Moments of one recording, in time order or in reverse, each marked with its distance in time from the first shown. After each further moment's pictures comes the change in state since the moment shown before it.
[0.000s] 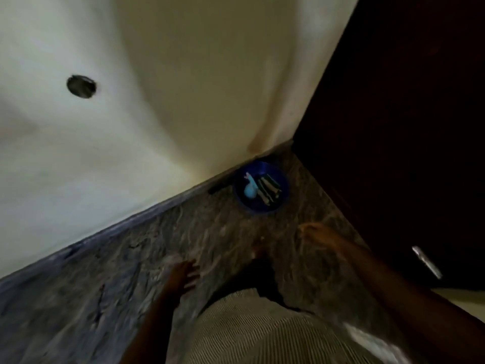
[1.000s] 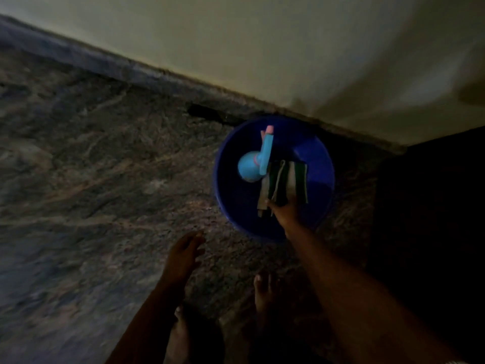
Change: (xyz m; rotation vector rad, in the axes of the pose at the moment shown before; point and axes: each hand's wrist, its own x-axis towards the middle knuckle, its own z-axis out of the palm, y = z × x) left_hand 0.407 -0.049 0.341 -0.641 0.319 -0.132; right_hand 0.638 0.130 0.080 -0.429 -0.087 -0.079
